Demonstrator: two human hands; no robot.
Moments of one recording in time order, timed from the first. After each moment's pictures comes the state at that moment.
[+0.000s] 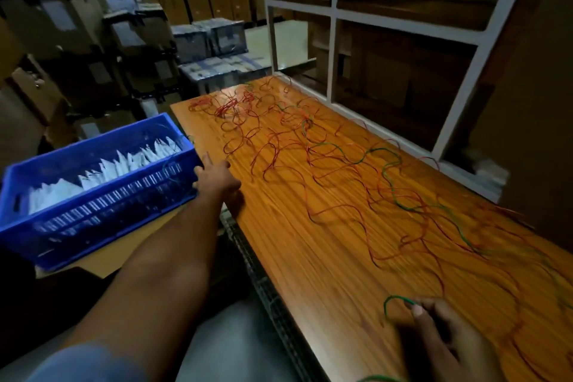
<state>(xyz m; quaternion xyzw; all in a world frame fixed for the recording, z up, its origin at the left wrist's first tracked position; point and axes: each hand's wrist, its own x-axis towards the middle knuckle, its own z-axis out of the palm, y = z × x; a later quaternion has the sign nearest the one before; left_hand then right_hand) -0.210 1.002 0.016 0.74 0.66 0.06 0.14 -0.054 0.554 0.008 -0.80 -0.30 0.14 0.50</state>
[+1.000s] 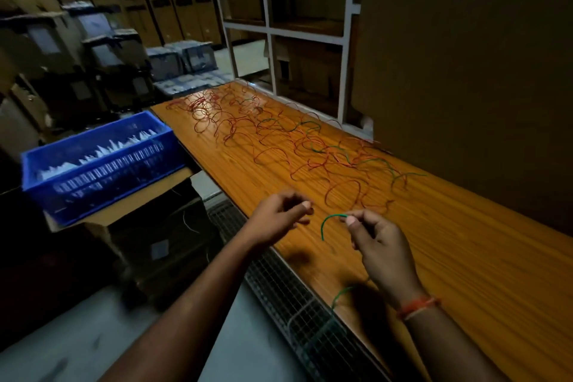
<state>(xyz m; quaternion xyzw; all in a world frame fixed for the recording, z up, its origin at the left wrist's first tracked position) -0.218 0.519 0.068 0.77 0.27 0.17 0.56 -0.095 0.338 0.061 -0.68 -0.36 0.17 0.62</state>
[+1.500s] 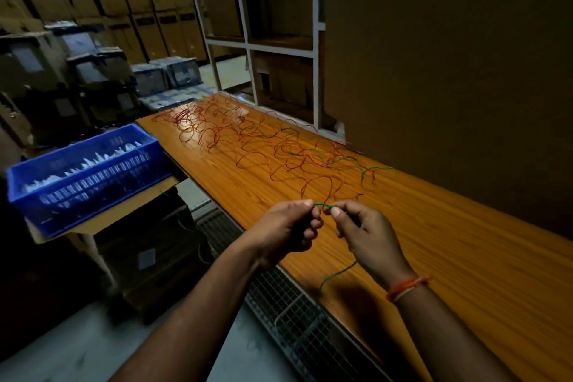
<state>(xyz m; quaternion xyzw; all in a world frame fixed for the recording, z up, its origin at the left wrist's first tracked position) -0.222 0.406 0.117 0.58 0.19 0.10 0.78 -0.090 0.279 0.084 -0.67 -0.43 0.15 0.58</state>
